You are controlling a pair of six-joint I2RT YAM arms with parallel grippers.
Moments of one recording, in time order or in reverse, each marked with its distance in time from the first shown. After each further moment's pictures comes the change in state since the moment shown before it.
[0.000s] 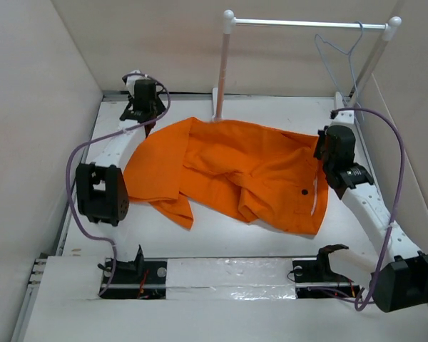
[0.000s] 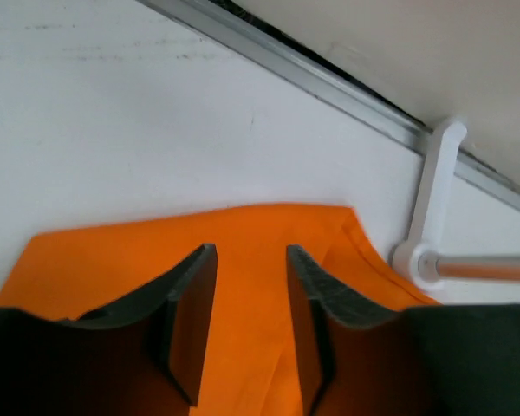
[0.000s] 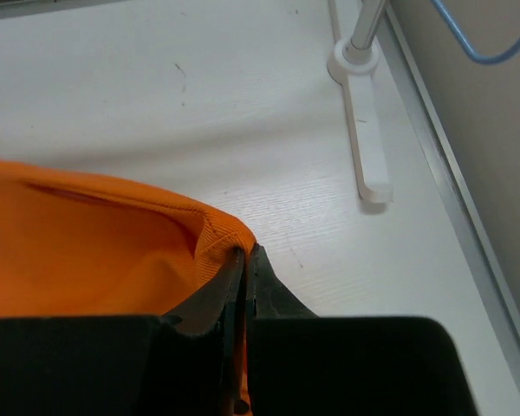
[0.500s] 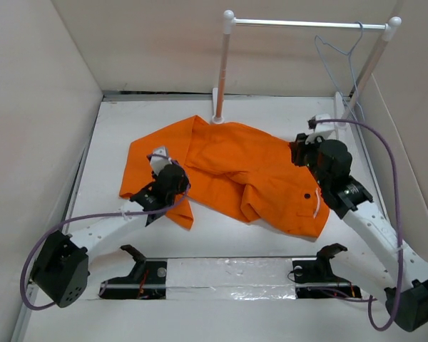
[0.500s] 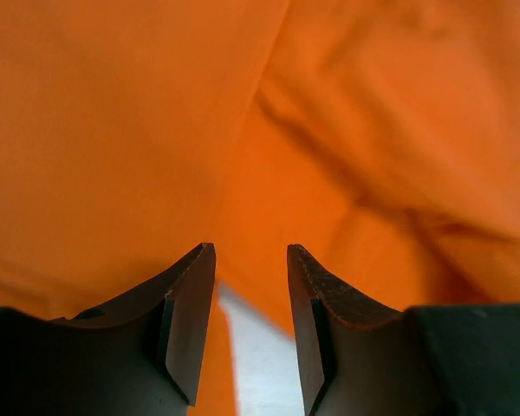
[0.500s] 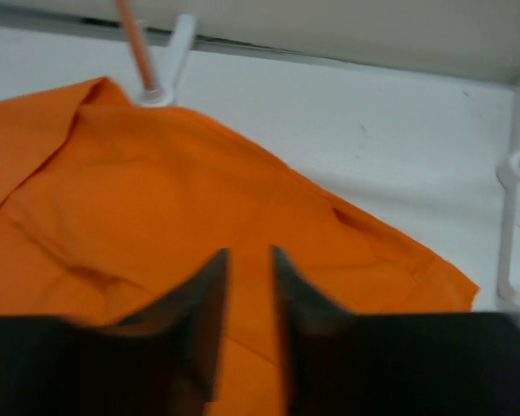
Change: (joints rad) left arm -0.463 -0.694 -0.951 0.153 -0.156 -0.257; right arm 0.187 -0.122 -0.067 0.121 -0.207 -0.047
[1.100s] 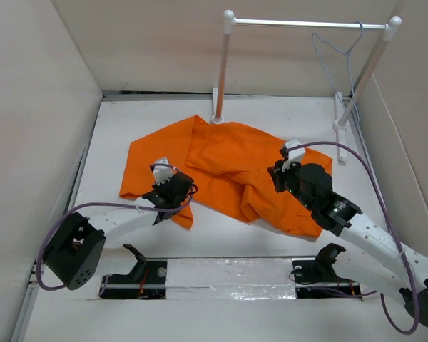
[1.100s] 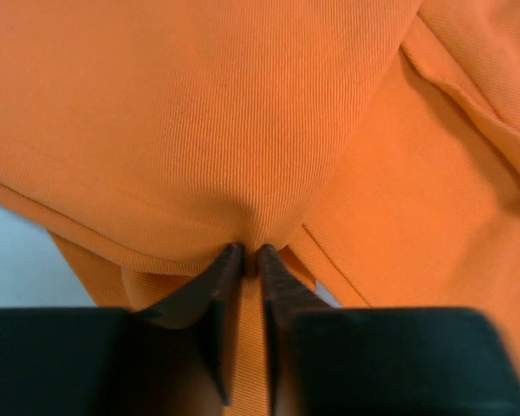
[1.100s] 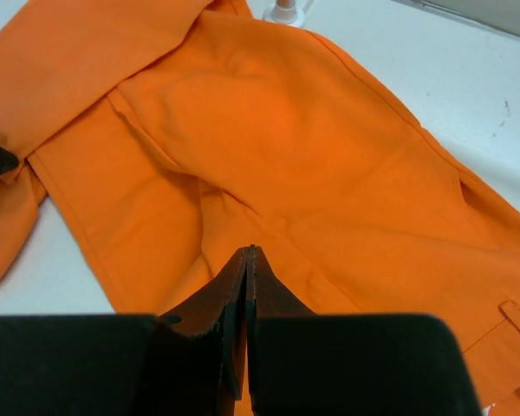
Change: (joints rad) left arm -0.055 0.138 -0.072 -0.108 -0.177 -0.088; right arm 0.328 -0.096 -0.177 0.031 -0.003 -0.011
